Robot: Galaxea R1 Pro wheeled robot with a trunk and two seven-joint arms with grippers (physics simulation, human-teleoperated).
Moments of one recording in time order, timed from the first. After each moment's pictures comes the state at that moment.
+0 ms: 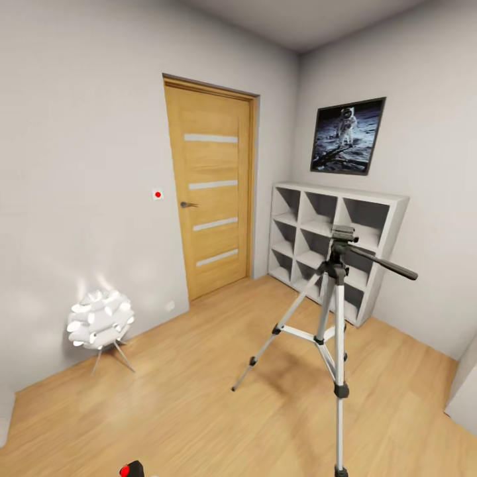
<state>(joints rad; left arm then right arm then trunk) -0.45 -0.04 -0.23 0.00 0.58 0.06 0.26 -0.36 -0.02 0.00 0.03 -0.02 -0.02 -0.07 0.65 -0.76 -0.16</state>
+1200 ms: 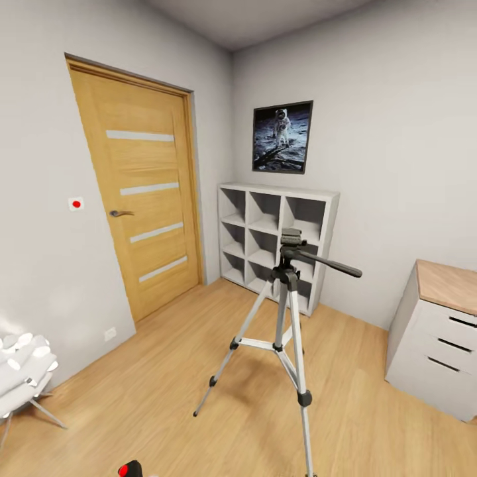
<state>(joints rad) -0.45 -0.04 -0.23 0.00 0.58 0.06 0.26 -0.36 -0.02 0.00 0.03 -0.02 -0.02 -0.07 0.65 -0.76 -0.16</state>
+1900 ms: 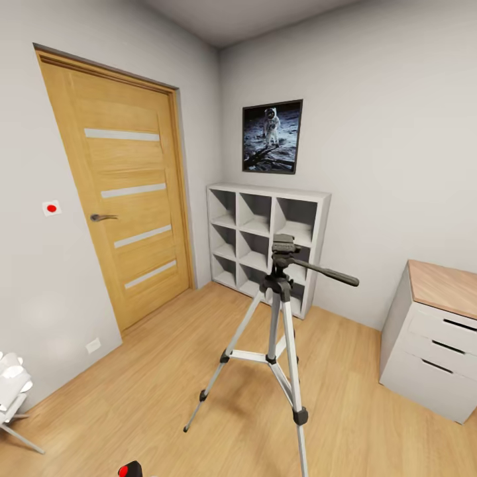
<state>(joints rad) -0.45 -0.04 -0.23 0.00 0.58 0.06 0.26 -0.36 -0.02 0.00 0.03 -0.02 -0.02 -0.07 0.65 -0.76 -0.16</state>
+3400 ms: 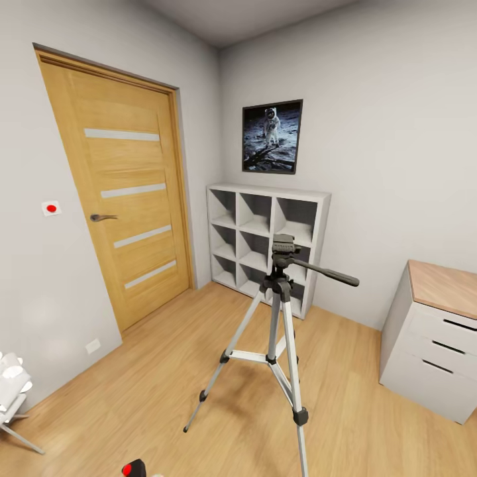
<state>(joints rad) -0.45 -0.05 -0.23 0.00 0.58 0.05 0.26 -0.36 -0.02 0.00 0.03 -0.02 -0.02 -0.07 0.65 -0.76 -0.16</state>
